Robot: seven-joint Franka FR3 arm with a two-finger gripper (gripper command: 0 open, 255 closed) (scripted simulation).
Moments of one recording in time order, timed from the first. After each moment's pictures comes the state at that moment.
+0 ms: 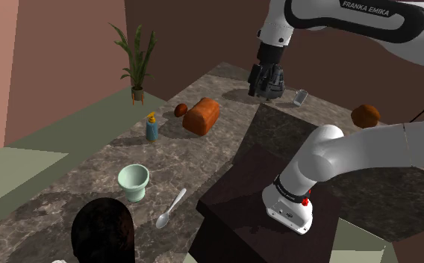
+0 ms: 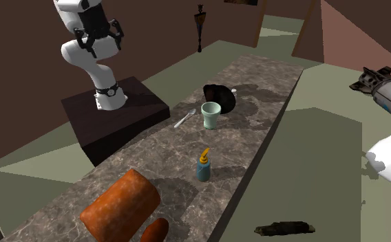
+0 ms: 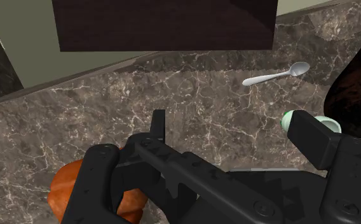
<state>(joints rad) 0.01 -0.78 -0.05 -2.41 0.04 1.51 -0.01</state>
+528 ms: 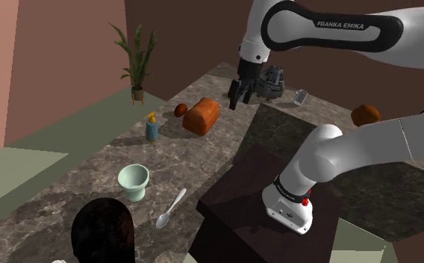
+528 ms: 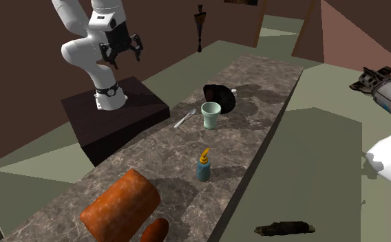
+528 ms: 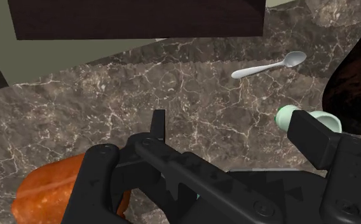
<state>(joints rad) 0.05 -0.70 0.04 -2.51 0.12 1.70 0.09</state>
